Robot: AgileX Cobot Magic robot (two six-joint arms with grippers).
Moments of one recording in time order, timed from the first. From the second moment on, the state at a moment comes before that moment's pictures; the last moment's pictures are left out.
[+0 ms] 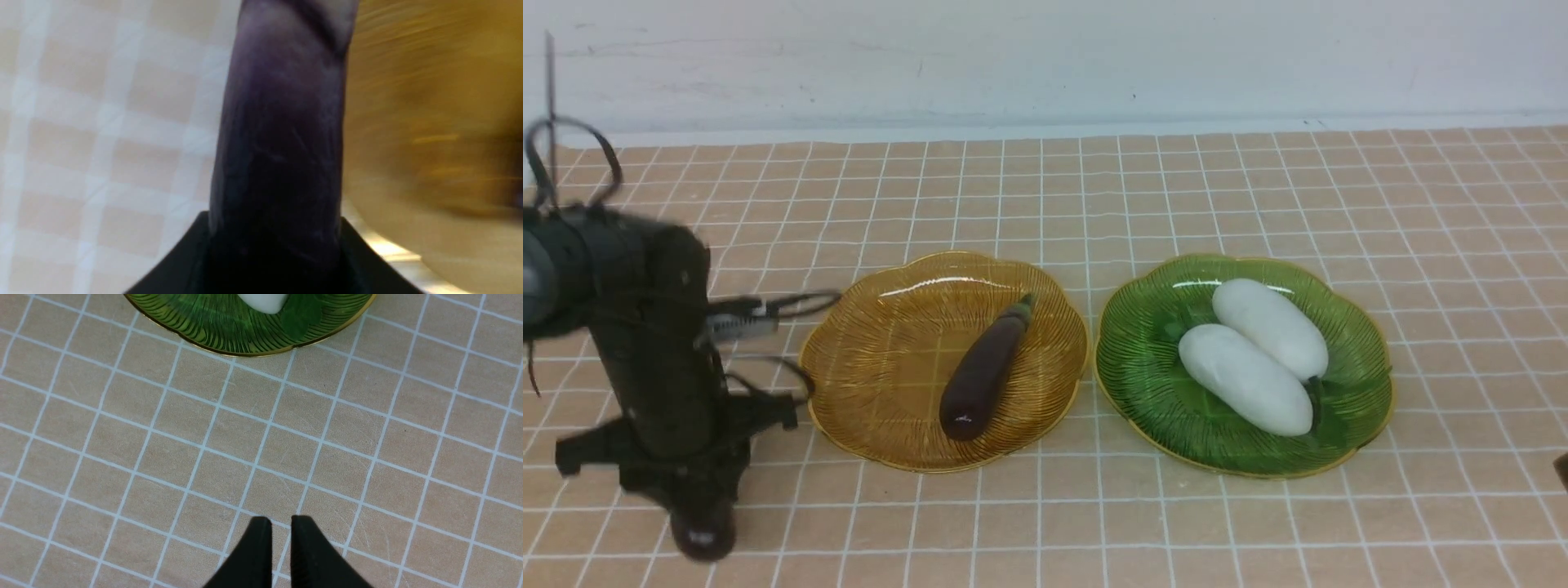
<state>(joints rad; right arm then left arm) 0.31 0.95 -0.93 0.03 1.25 -0.01 -0.17 1.70 -1.24 0.00 1.03 -0.43</state>
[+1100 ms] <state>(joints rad) 0.31 -0.01 -0.46 -0.05 0.94 0.19 -0.39 1.96 -1.63 0.13 0.95 -0.27</state>
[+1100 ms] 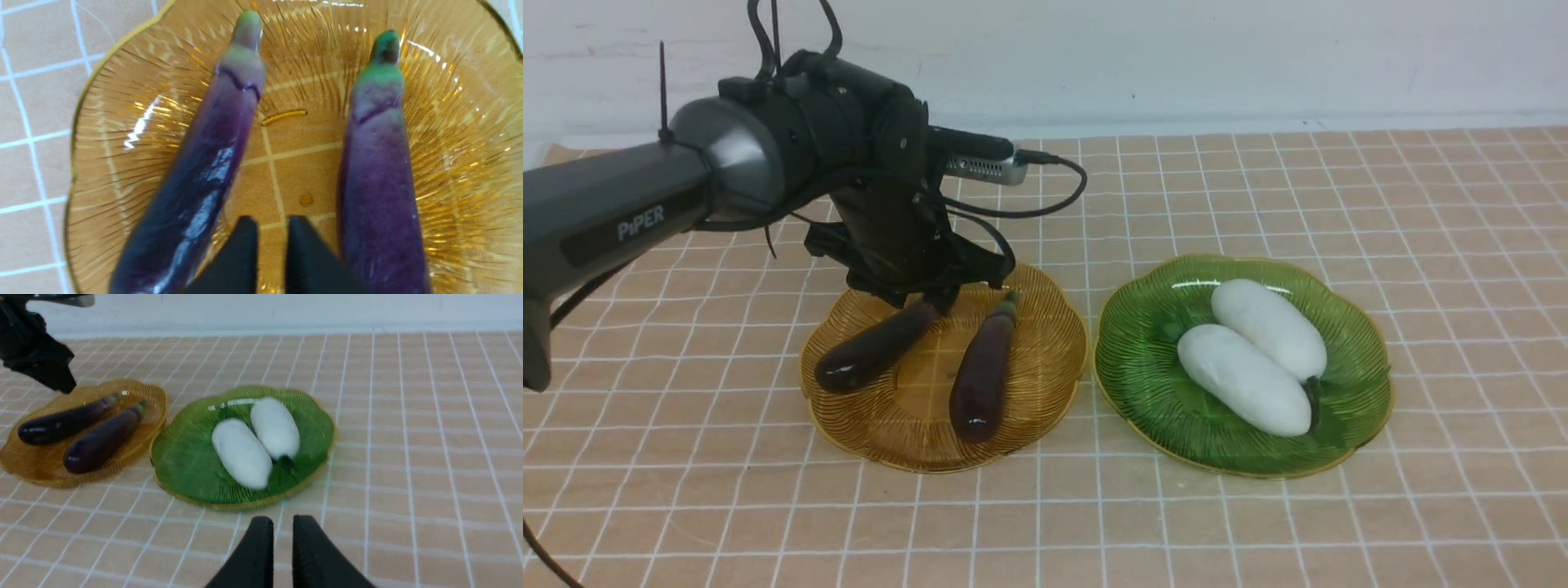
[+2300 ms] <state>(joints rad) 0.26 -0.01 -0.04 -0.06 0.35 0.17 -0.39 1.40 -1.65 0.23 1.25 -0.22</state>
